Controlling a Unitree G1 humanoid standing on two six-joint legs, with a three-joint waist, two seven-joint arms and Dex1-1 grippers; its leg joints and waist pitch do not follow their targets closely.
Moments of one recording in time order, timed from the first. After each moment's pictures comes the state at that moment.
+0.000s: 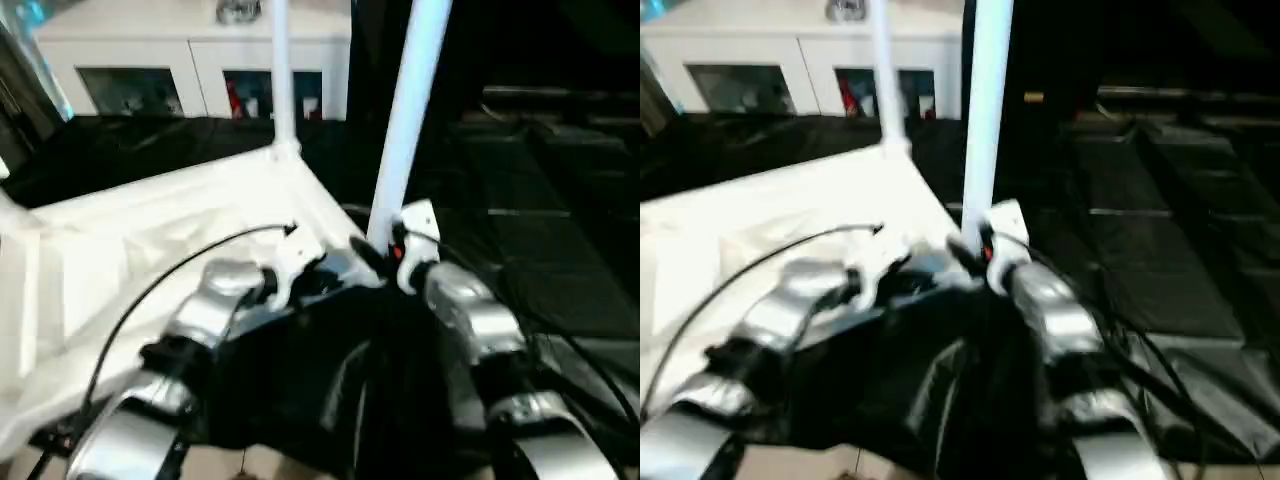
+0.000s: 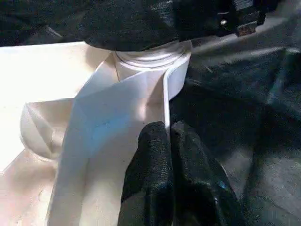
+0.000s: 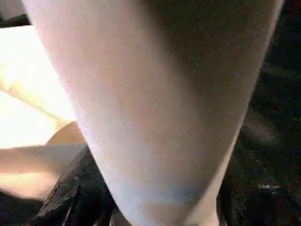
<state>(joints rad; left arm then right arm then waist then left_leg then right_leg) -0.63 0.18 -0.24 0.67 0.04 0.14 -0.84 -0.59 -0.06 0.02 0.65 0.09 0.18 0.38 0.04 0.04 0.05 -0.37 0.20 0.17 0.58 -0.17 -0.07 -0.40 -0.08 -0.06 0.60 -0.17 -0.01</state>
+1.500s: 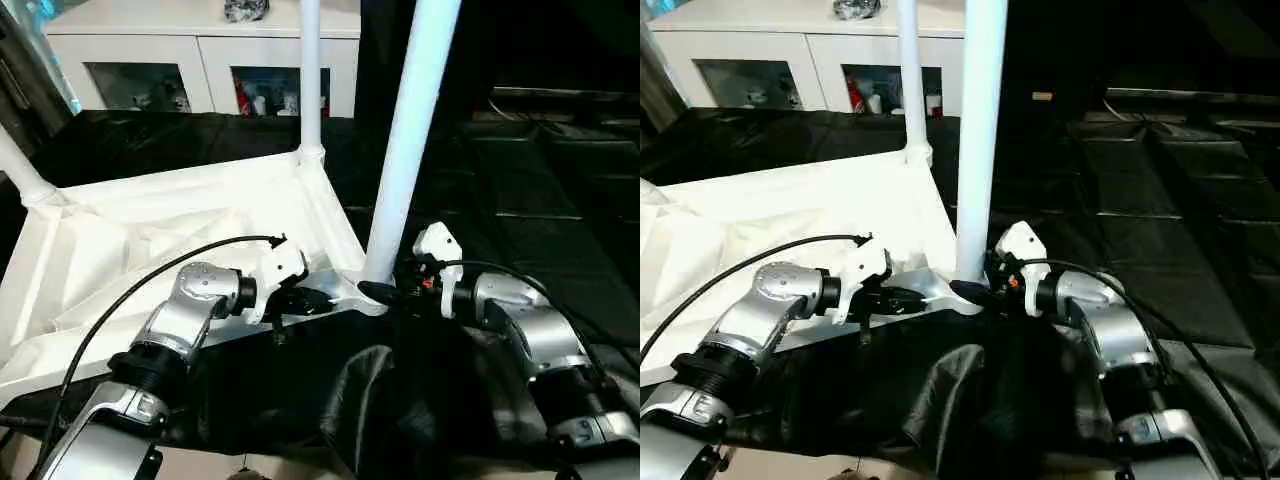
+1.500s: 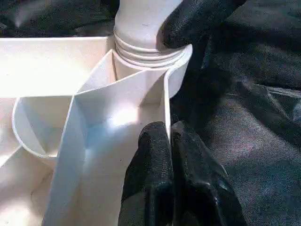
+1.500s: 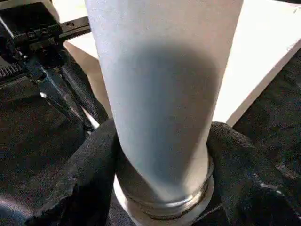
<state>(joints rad) -0.56 0.30 -0.25 0.59 -0.01 0.08 -1.13 -0.44 -0.32 0.12 0.43 0.15 0.21 0.98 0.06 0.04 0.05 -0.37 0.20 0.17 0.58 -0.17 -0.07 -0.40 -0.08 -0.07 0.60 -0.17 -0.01</state>
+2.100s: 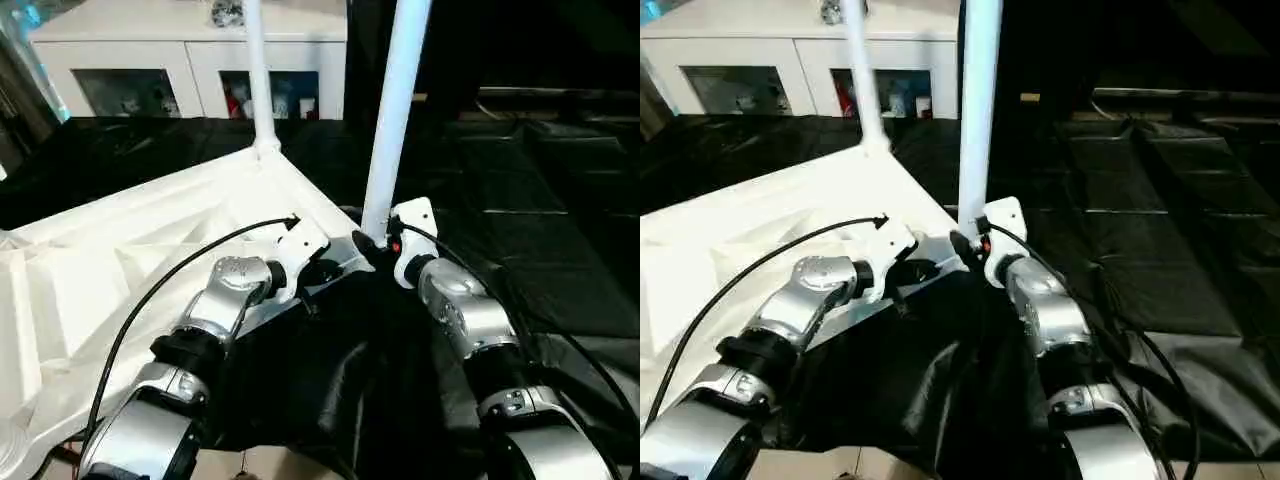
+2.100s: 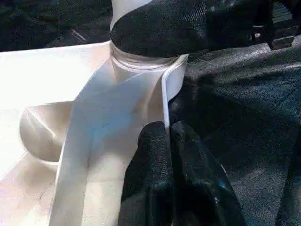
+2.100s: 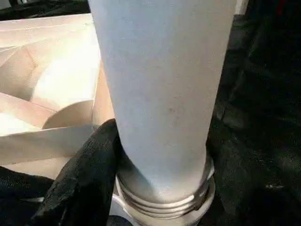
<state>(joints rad) -0.66 0.15 -0.20 0.73 0.06 0.13 -0.79 -0.58 -0.06 0.01 0.64 0.07 0.19 0.39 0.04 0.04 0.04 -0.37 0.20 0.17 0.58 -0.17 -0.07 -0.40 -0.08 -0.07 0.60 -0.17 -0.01</state>
